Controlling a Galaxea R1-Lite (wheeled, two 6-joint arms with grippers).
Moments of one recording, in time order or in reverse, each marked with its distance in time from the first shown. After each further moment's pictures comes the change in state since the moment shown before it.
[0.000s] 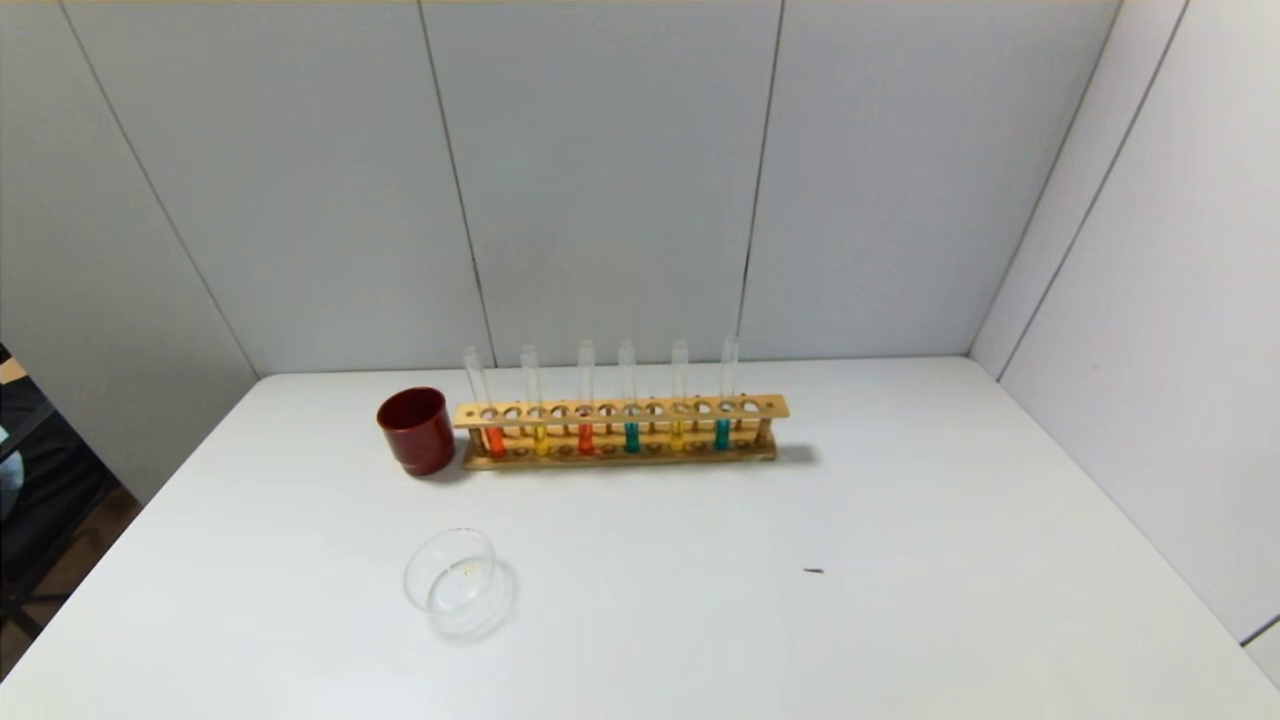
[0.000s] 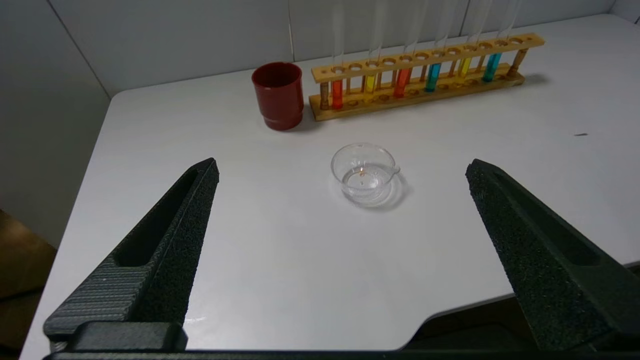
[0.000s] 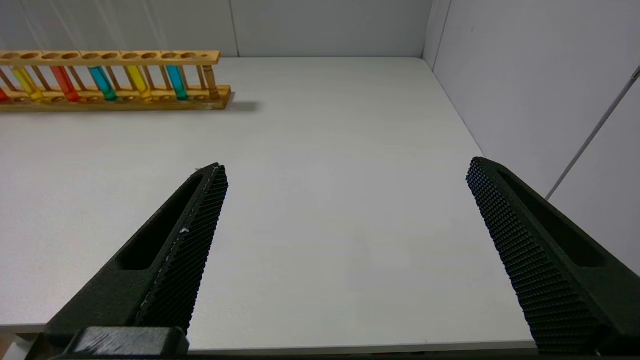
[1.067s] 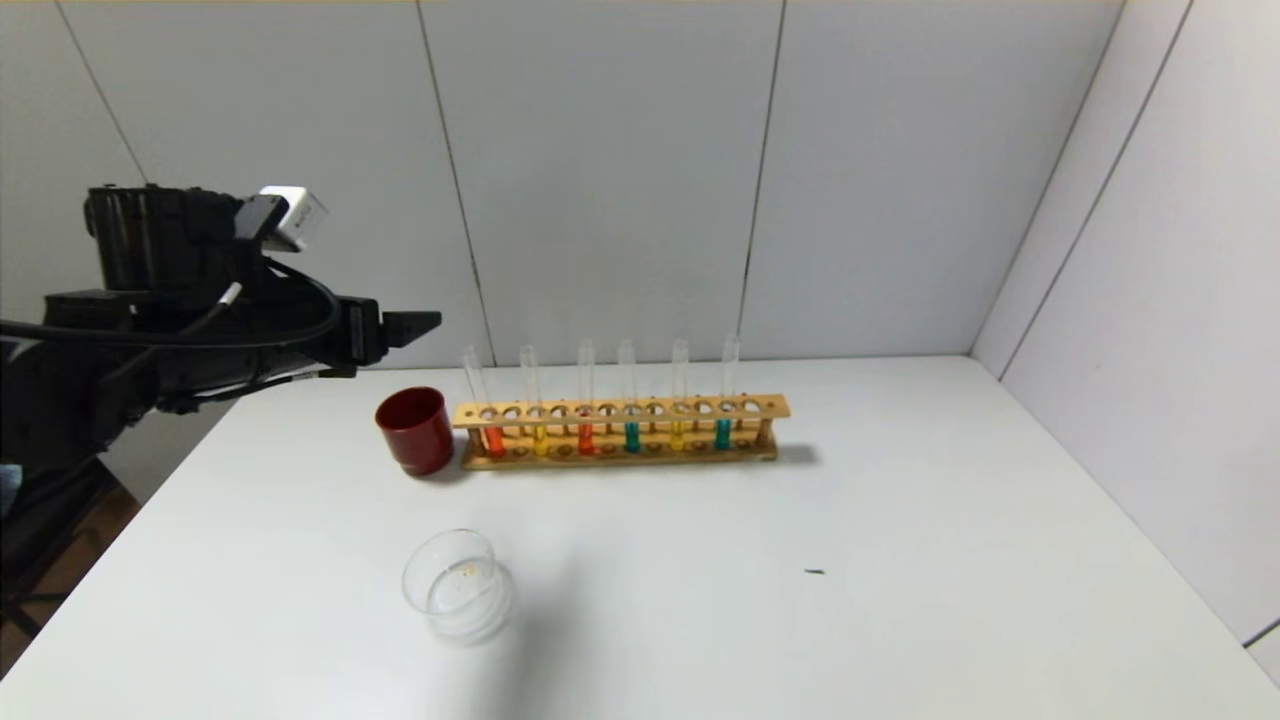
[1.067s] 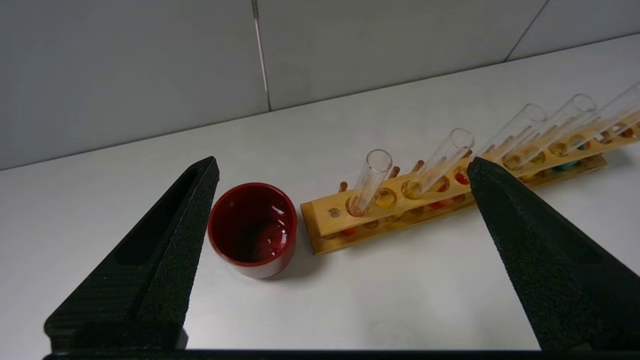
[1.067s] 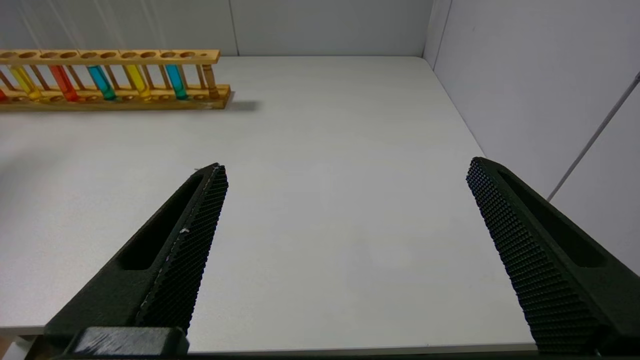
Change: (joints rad) left arm -0.085 1.420 -0.605 -0.621 -0.013 -0.035; right arm 0.000 0.000 0.000 0.000 0.000 0.000
